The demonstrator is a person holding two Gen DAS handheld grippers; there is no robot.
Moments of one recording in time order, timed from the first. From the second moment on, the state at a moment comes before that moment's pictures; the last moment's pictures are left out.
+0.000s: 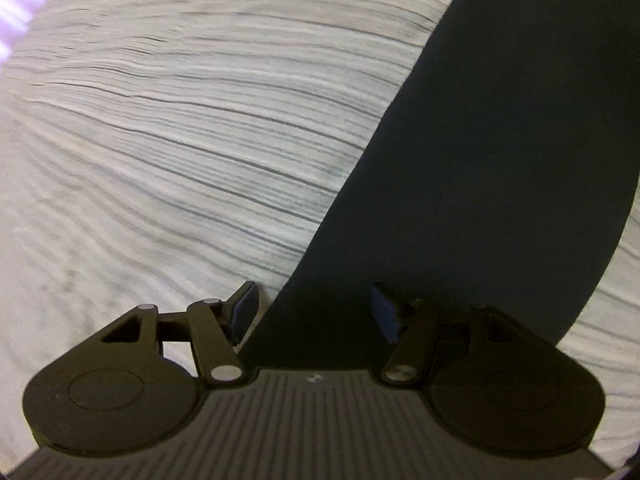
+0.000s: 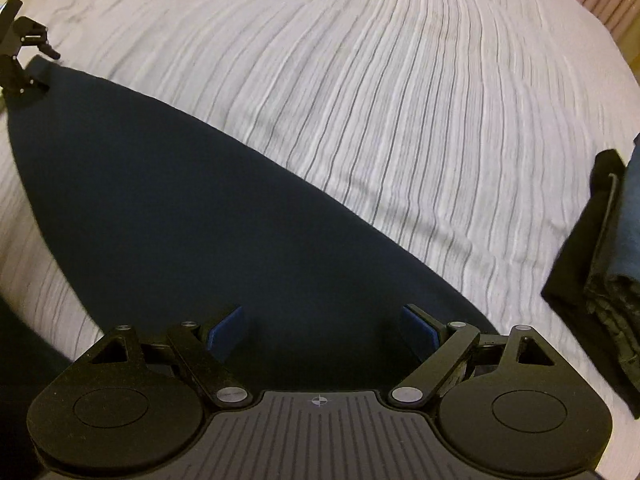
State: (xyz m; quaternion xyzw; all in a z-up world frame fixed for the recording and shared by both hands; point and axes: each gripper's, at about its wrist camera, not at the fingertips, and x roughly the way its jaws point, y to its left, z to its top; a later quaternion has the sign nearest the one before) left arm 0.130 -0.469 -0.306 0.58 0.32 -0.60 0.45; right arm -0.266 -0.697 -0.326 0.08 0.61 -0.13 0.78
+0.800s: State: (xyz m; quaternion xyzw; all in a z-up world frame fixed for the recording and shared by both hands) left arm 0.052 -0.432 -0.256 0.63 0.24 -0.55 0.50; right arm -0.311 -0.810 -0.364 0.02 0.63 -0.09 0.77
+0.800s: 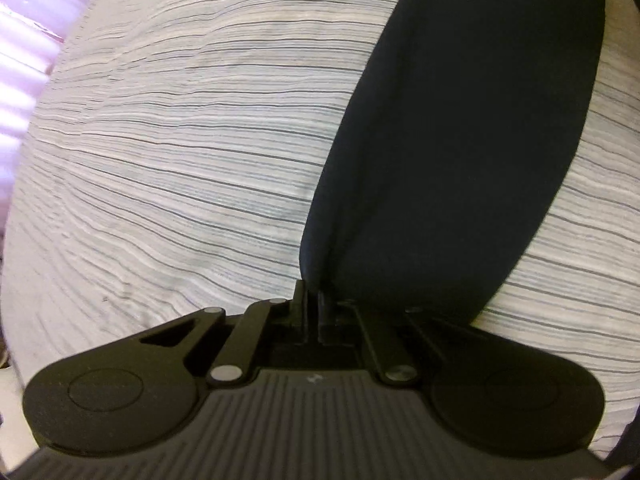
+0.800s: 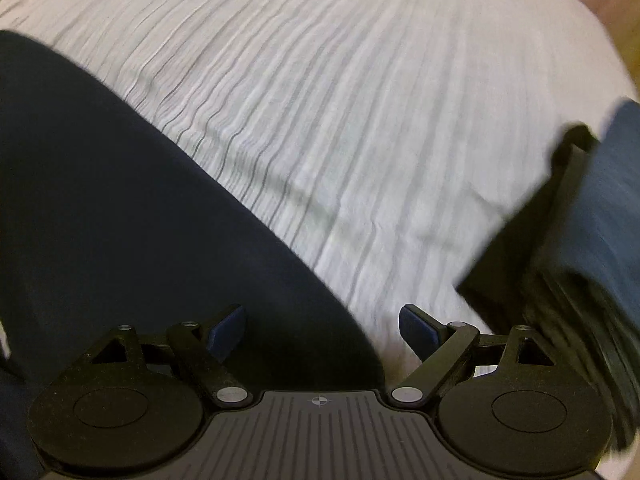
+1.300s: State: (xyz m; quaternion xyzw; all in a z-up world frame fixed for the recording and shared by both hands) left arm -0.040 -0.393 -0.174 0.67 0.18 -0.44 0.57; right arm -0.349 -0.810 -0.316 0.05 0.58 0.02 0.81
